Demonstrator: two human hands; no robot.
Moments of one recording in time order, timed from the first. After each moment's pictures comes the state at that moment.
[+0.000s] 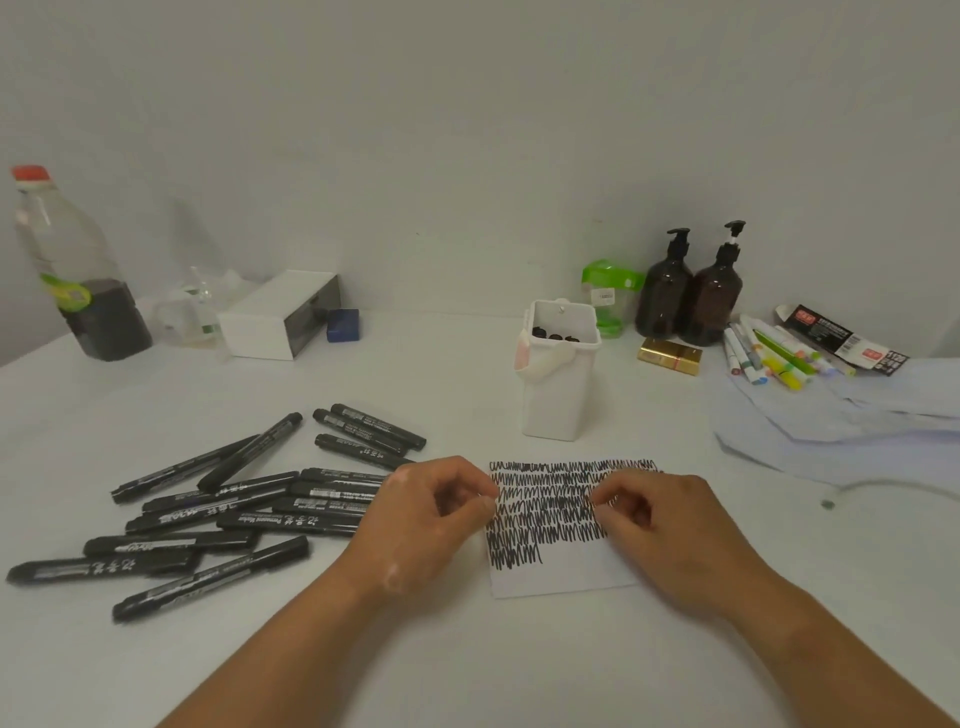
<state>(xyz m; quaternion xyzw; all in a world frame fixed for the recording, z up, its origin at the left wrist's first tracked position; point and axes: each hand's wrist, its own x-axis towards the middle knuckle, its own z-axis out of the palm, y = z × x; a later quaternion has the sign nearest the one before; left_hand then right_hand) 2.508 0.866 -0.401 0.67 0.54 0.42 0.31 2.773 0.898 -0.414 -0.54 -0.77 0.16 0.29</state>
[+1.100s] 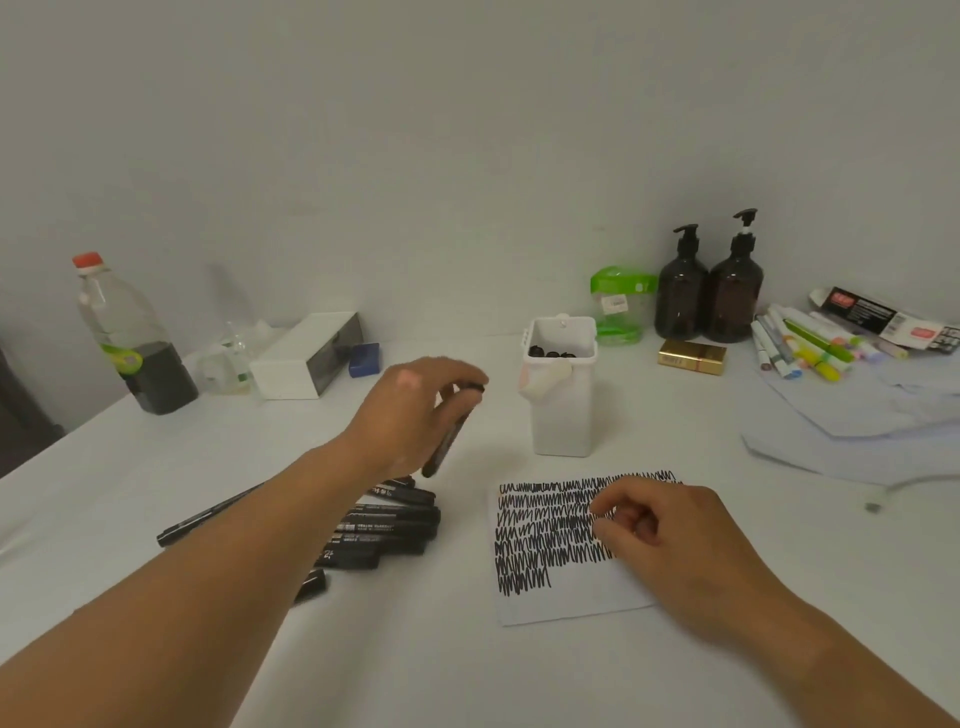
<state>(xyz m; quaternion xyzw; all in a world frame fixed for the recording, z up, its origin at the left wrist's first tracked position) 2.487 0.952 -0.334 0.79 0.51 0.34 -0.02 2.770 0.895 -0.408 -0.50 -0.75 0.23 0.36</state>
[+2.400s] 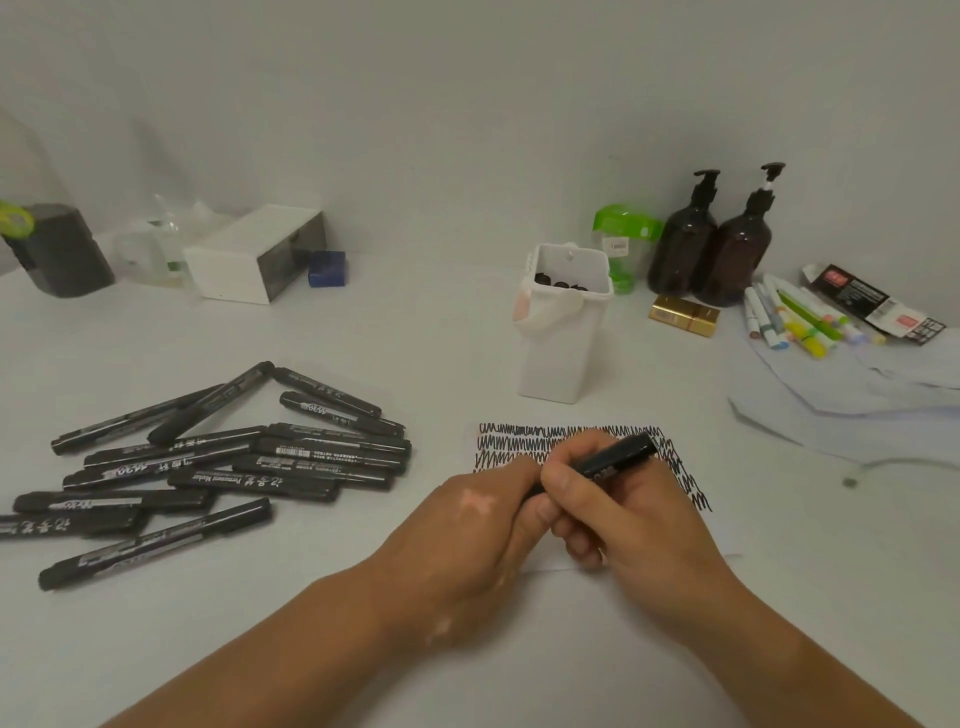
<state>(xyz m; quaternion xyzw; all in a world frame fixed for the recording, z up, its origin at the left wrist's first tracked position) 2.553 0.849 -0.400 0.80 0.44 0.31 0.24 2.724 0.871 -0.401 -0.38 -0.61 0.55 0.43</state>
